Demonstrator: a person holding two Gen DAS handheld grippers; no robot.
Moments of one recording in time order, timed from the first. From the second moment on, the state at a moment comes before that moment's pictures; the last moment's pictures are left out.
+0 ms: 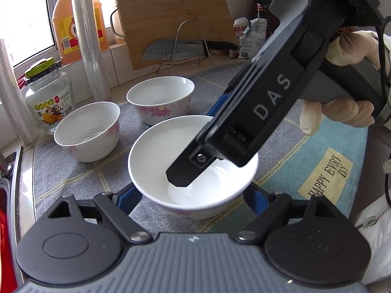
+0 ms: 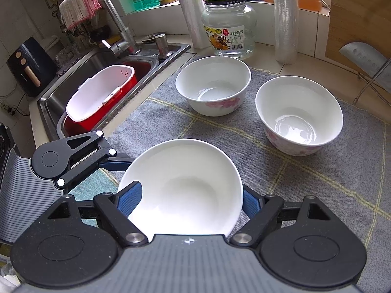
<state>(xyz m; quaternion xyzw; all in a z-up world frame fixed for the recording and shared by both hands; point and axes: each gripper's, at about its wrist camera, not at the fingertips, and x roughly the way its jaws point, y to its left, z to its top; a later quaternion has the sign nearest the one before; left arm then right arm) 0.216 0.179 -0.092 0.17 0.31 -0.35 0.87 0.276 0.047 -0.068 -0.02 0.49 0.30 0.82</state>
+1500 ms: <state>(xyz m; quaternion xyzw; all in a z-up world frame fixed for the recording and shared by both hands) 0.249 -0.001 -0.099 0.22 0.29 -0.50 0.78 0.247 -0.137 -0.070 0.07 0.45 0.09 0.88</state>
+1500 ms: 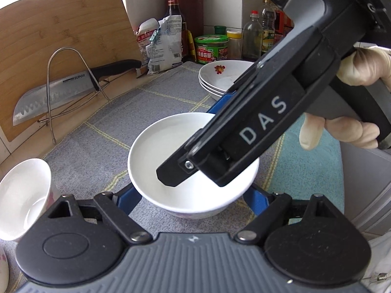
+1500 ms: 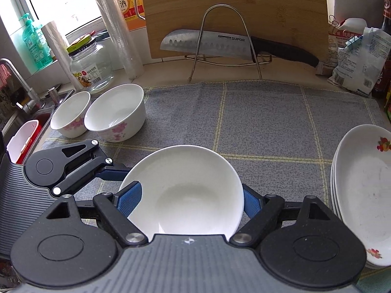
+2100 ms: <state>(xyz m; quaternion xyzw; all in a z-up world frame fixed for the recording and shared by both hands) 0.255 -0.006 -0.103 0.22 0.29 -0.50 0.79 0.257 -0.143 -0.077 0.07 0.45 0.09 0.88</state>
